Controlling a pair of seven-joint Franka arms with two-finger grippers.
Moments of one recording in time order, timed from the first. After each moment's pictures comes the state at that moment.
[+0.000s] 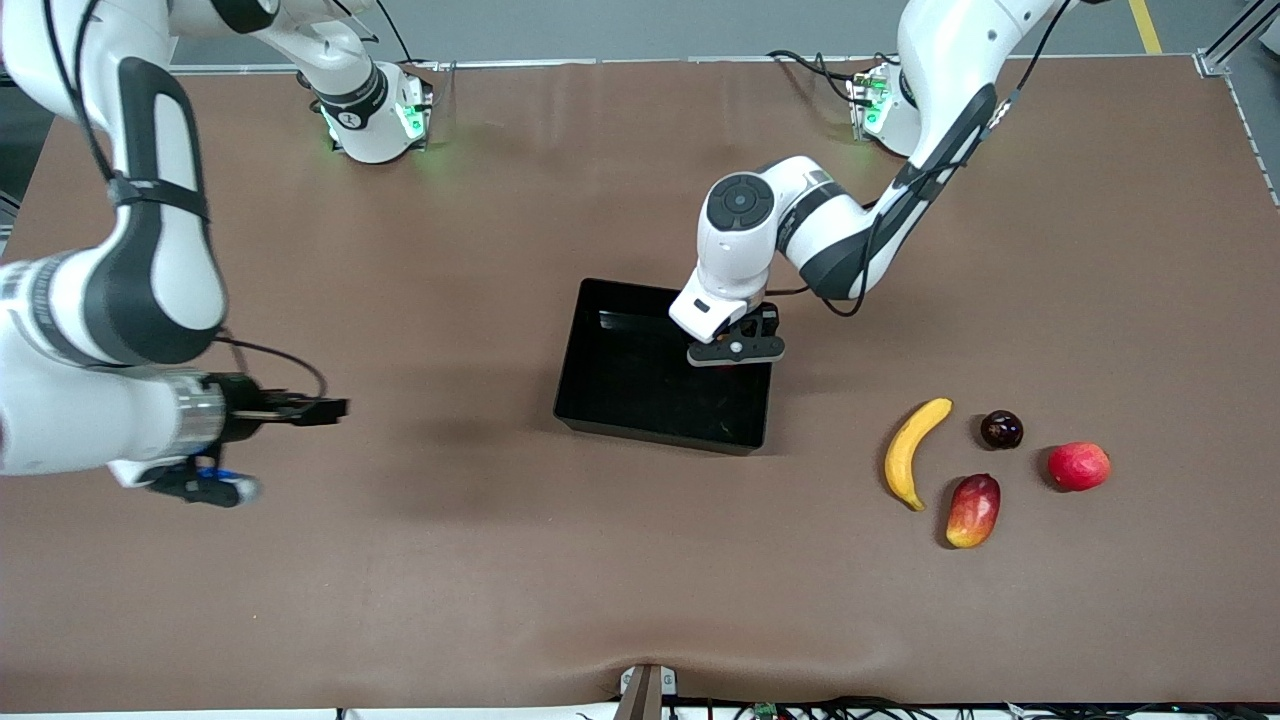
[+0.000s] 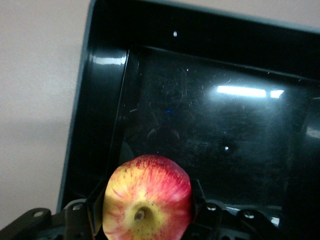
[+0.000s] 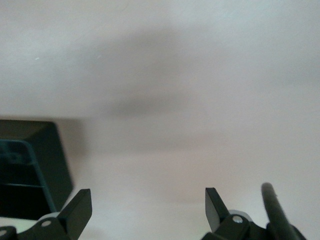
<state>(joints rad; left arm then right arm) -0.21 0.52 -0.54 -1.86 0.45 2.29 -1.03 0.13 0.60 -0.11 -1.12 0.22 1.44 0.15</state>
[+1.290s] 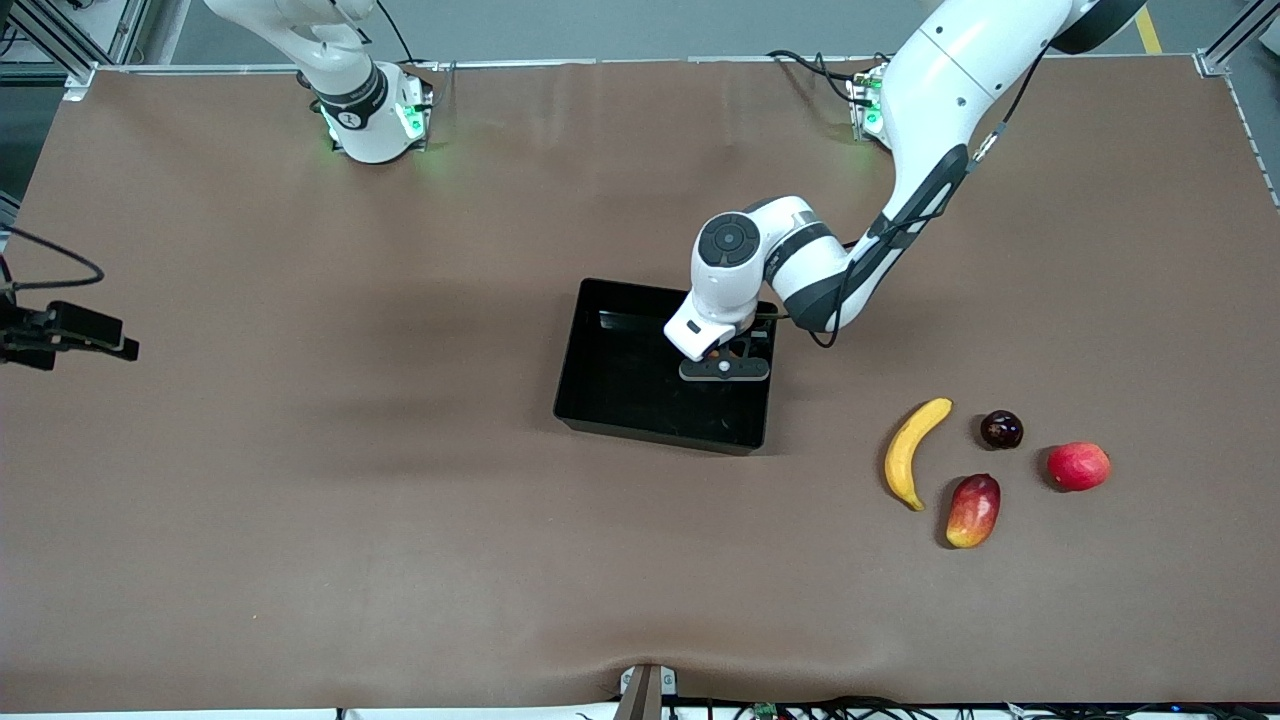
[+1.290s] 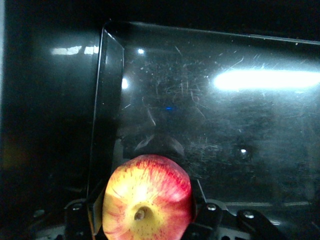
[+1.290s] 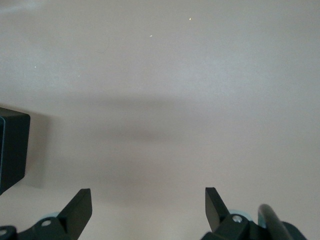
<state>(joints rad) -0.21 0.65 -0.54 -1.84 0.56 2.35 -1.03 -0.01 0.26 -0.11 -1.31 0.11 1.53 -0.19</state>
